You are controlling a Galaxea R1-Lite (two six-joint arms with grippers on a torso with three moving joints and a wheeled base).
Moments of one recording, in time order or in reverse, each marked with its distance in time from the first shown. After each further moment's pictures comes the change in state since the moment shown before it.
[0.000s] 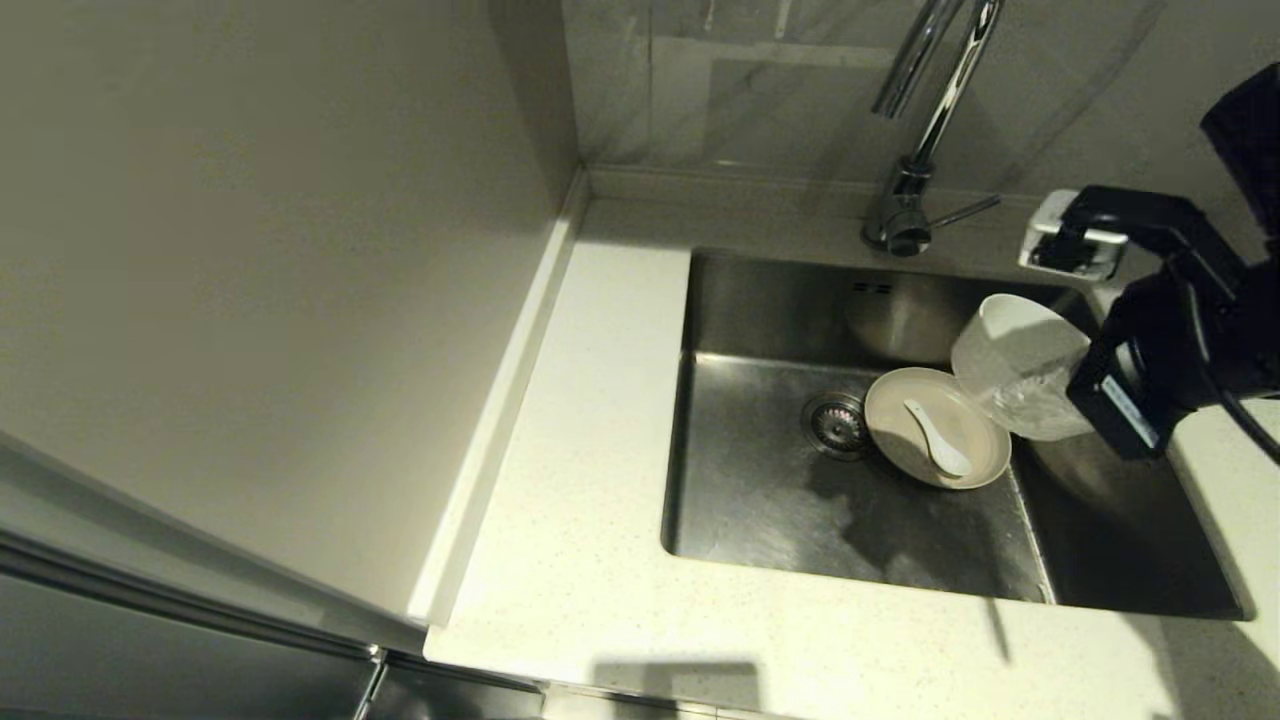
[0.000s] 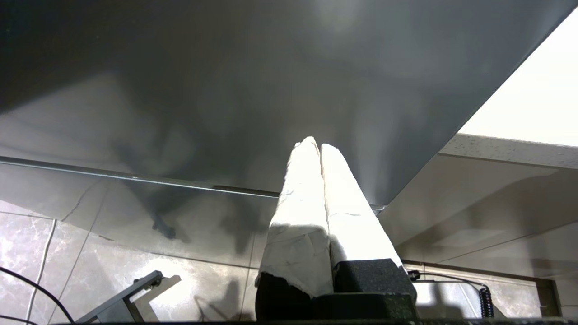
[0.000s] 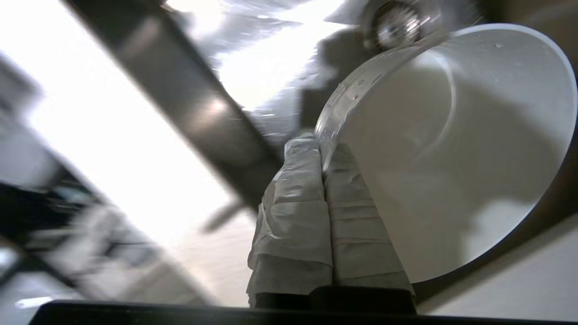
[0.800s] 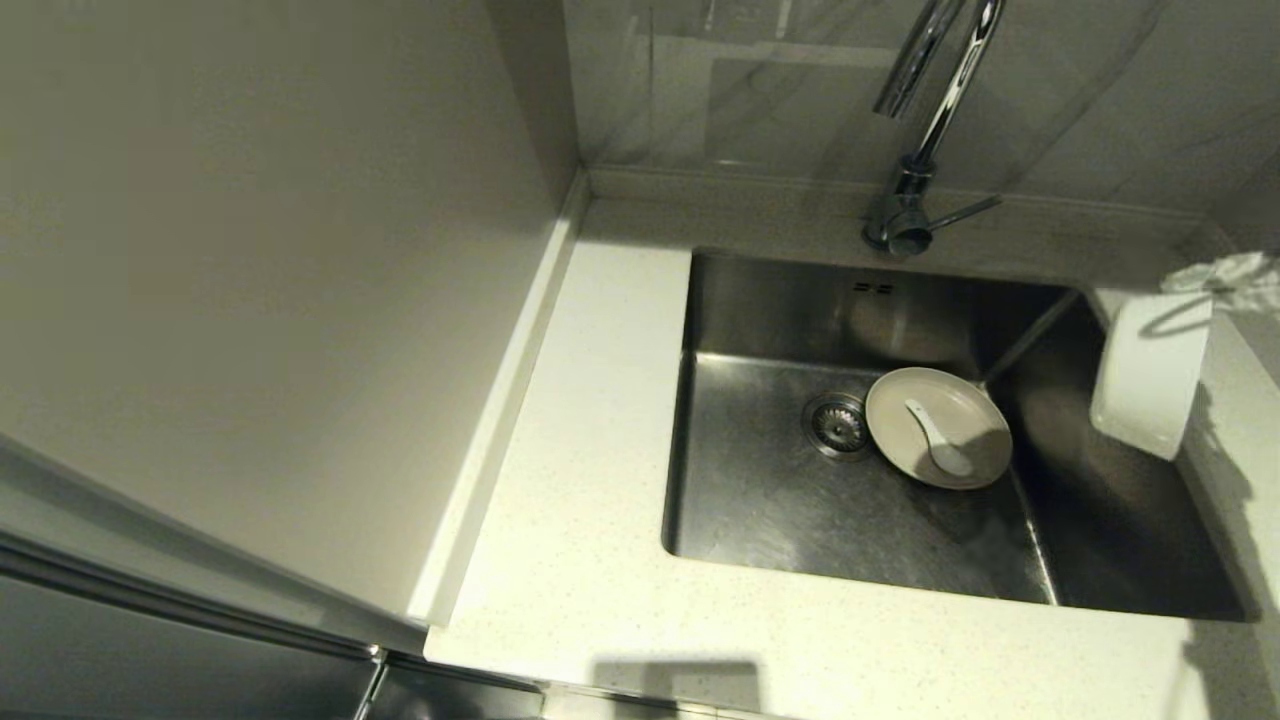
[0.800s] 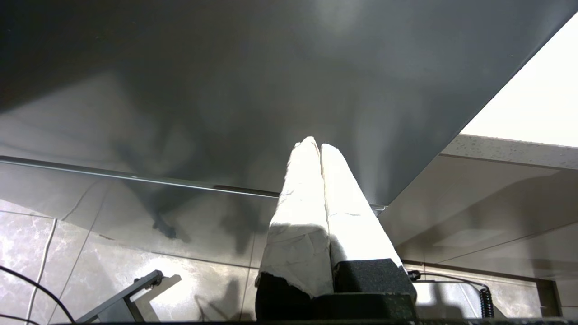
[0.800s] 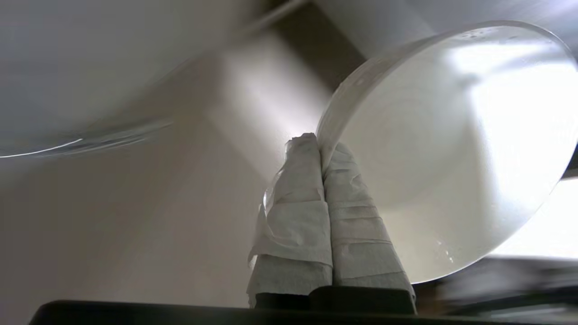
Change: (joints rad) left arm 0.000 0.000 0.000 0.000 0.000 0.000; right arm -0.675 0.031 -0.137 0.025 0.684 1.557
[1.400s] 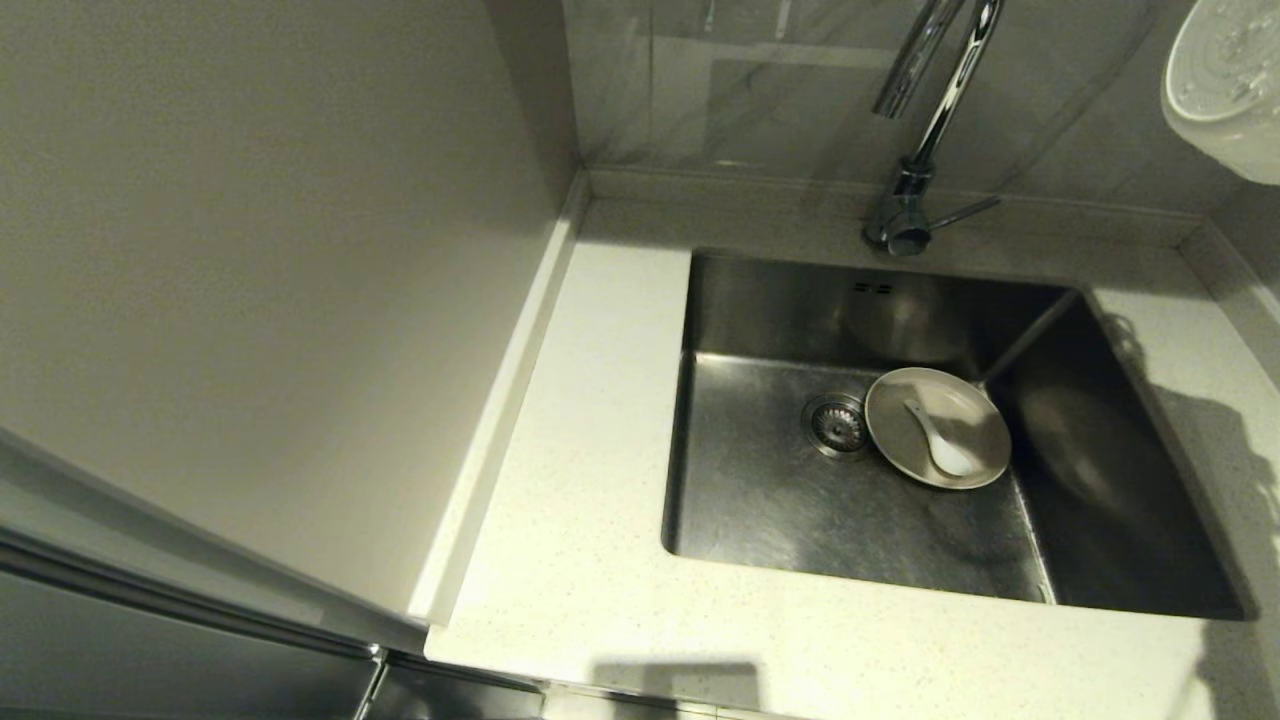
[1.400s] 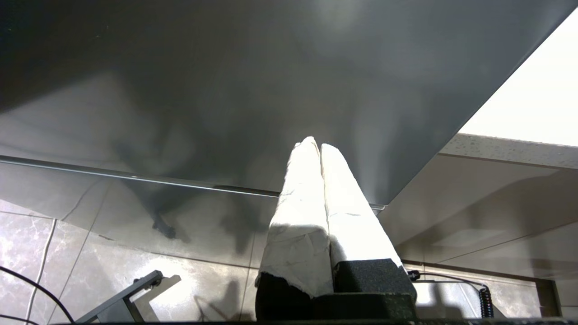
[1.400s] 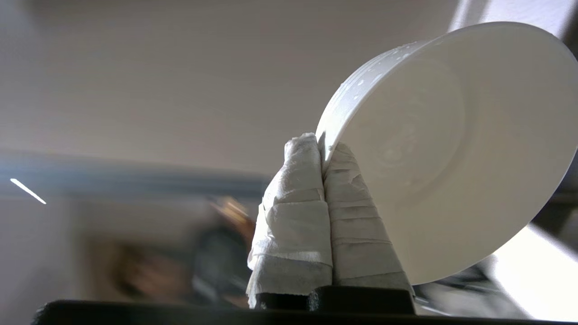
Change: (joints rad) left arm 0.000 0.000 0.000 0.000 -0.001 0.000; right arm -0.115 -0.043 0.106 -1.660 0.781 0.938
